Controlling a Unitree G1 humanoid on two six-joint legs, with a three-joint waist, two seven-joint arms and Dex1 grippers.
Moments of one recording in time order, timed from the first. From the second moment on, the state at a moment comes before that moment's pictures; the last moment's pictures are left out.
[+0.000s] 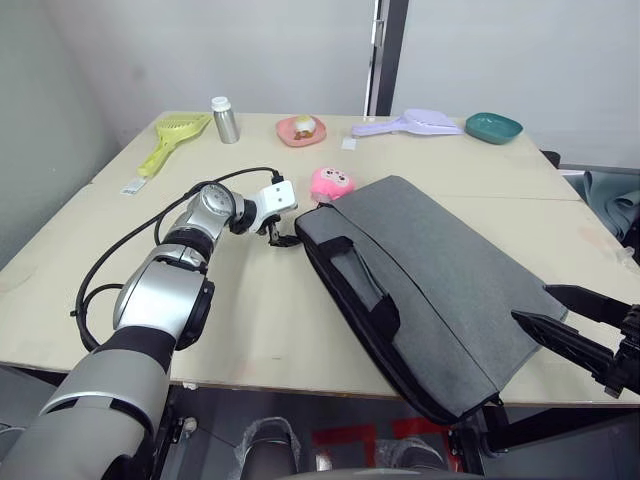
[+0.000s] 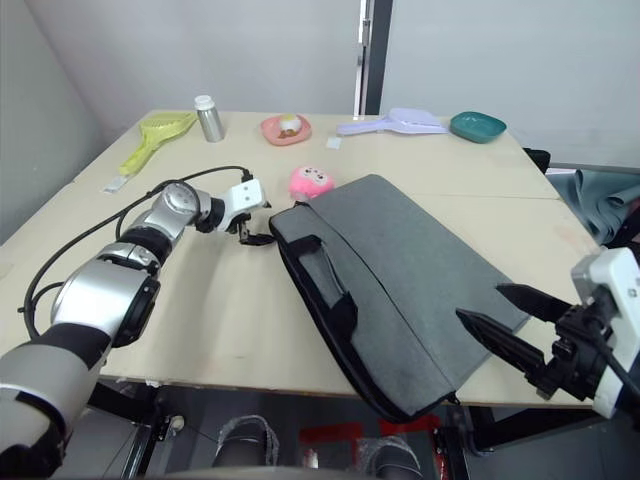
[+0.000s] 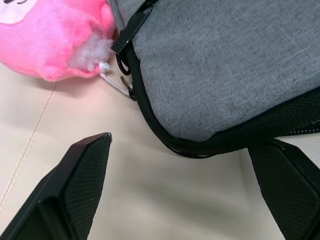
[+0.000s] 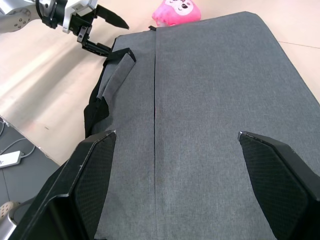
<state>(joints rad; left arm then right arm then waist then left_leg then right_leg) -1.20 0.43 -0.18 1.36 0.28 -0.34 -1.05 0.70 -0.89 -1.12 -0.87 1.50 0.88 0.45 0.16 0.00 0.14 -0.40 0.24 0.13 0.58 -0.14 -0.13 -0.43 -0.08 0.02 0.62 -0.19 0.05</state>
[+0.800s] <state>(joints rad) -1.19 0.44 -0.17 1.36 0.28 -0.40 -1.13 0.80 -0.84 -1.03 -0.89 1.45 0.86 0.44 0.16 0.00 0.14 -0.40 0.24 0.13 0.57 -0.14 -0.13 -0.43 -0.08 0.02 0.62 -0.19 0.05</state>
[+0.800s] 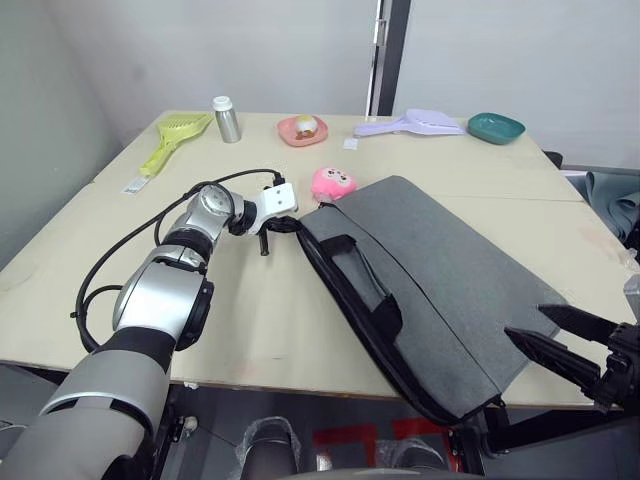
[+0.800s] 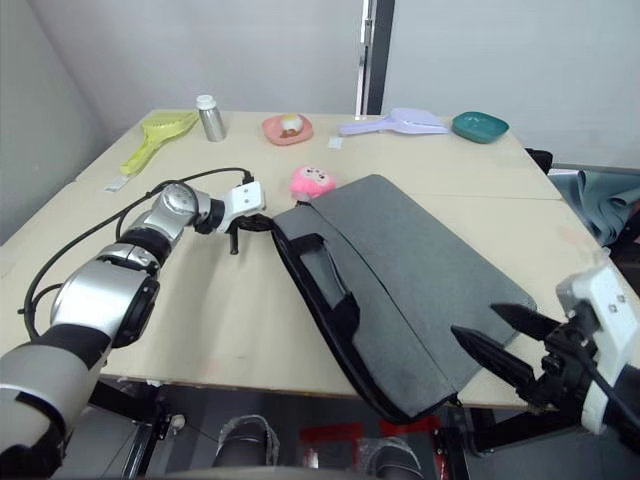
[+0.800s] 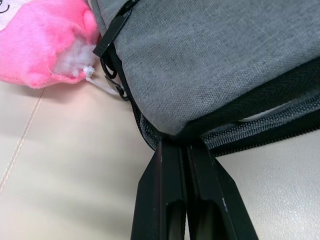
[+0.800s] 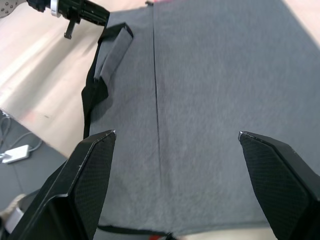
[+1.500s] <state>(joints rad) -1.15 0.50 -0.12 1.34 0.23 -0.44 -1.25 0.82 -0.62 -0.53 -0.64 1.45 0.89 0.35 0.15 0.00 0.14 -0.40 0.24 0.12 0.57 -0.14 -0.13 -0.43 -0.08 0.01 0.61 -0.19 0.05</state>
